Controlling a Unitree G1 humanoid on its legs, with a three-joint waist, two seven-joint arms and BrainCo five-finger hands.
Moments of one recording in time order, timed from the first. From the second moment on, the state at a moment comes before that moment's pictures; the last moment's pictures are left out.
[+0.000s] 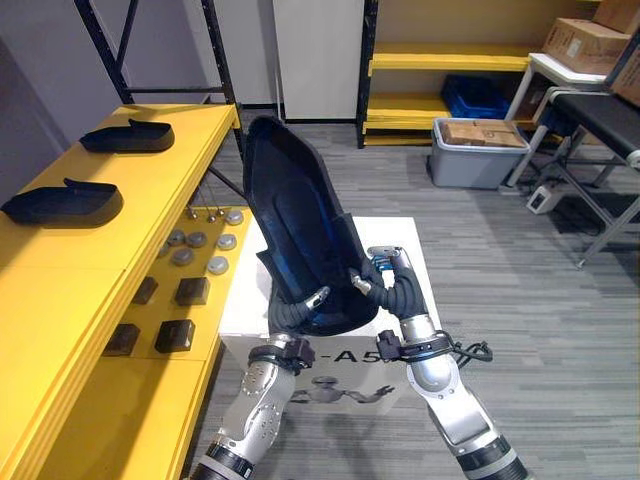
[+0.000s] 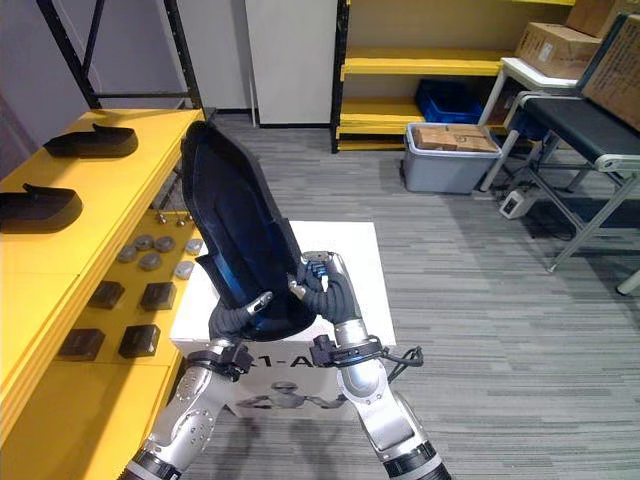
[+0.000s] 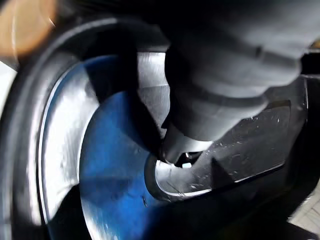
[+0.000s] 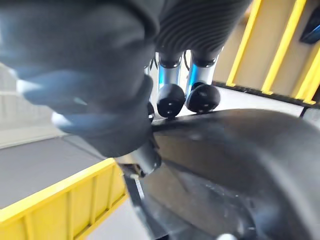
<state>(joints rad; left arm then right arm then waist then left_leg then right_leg) -0.09 0.18 -0.40 0.04 -0.67 -0.15 0.21 -0.12 -0.19 0.39 -0.16 -0.22 -0.21 -0.27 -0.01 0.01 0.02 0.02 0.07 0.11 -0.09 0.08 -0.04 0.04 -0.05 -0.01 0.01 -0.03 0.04</state>
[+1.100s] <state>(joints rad) 0.18 0.00 -0.07 -0.23 -0.23 -0.15 0.16 0.24 -0.10 -0.35 0.57 0.19 -0.18 -0.11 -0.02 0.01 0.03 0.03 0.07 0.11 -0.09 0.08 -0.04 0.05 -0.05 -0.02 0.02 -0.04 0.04</state>
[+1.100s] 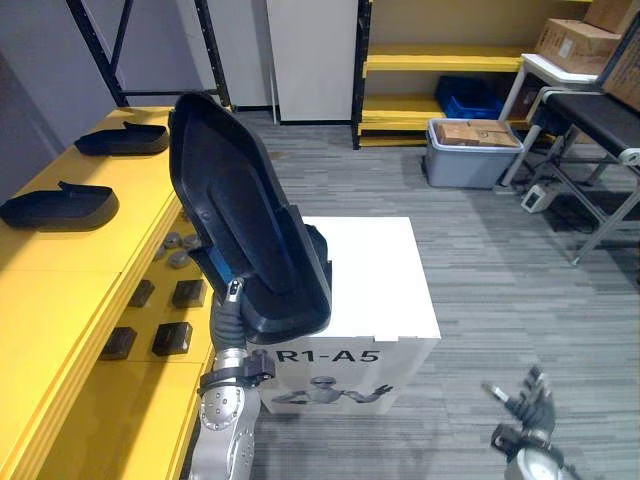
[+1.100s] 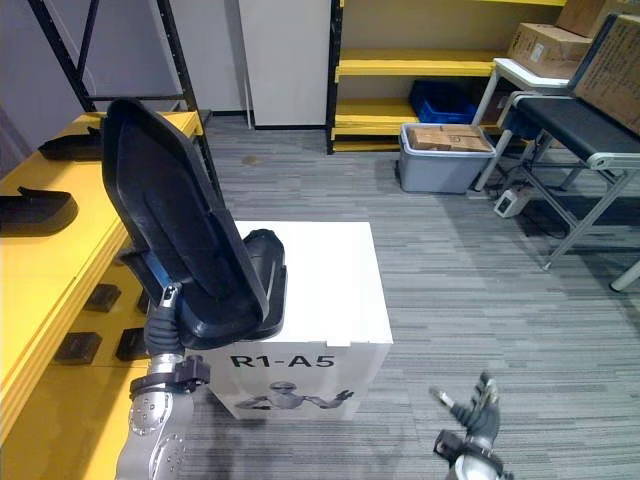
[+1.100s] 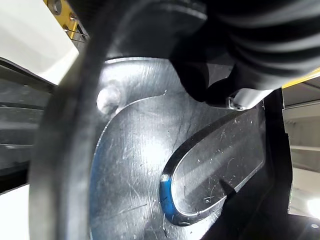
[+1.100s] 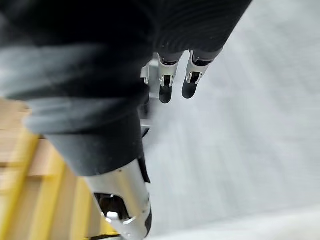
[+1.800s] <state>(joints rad) 0.31 -0.05 -0.06 -0.31 -0.25 -0.16 0.13 0.15 -0.10 -0.14 0.81 0.11 -0.13 -0.03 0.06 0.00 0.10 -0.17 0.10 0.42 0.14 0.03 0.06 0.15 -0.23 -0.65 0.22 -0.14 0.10</state>
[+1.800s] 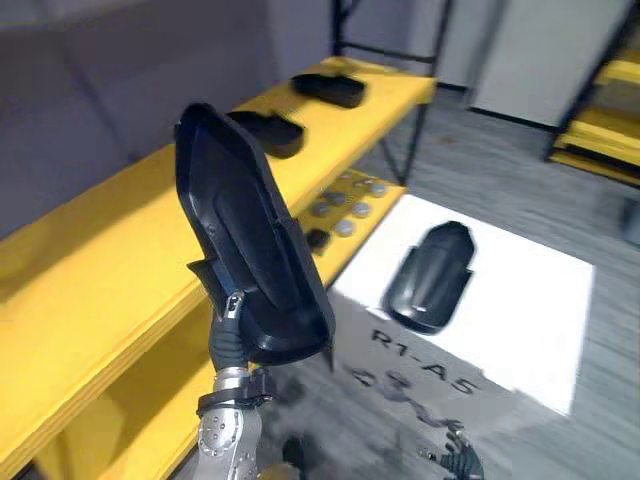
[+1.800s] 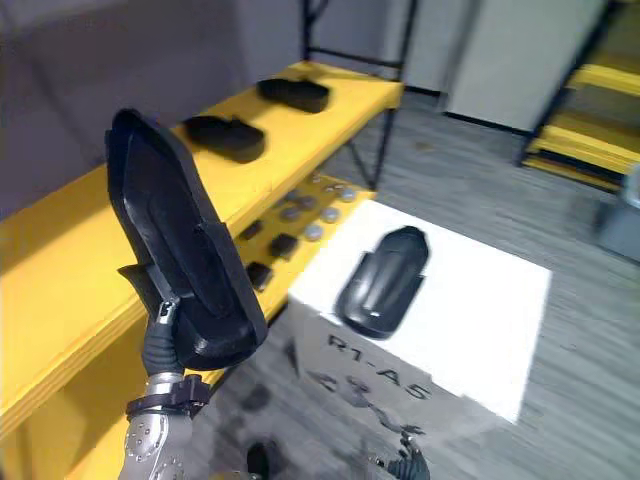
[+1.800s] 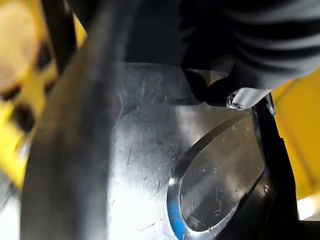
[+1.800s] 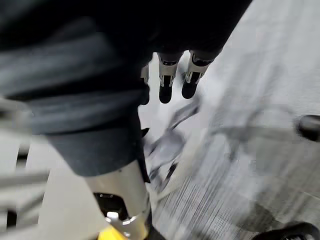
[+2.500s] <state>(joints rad) 0.16 -0.05 -0.19 -0.17 -0.21 -0.16 0.20 0.25 -0.01 -0.08 0.61 0.07 -0.10 -0.03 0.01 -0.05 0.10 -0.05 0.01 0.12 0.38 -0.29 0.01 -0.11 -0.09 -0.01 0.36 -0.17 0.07</state>
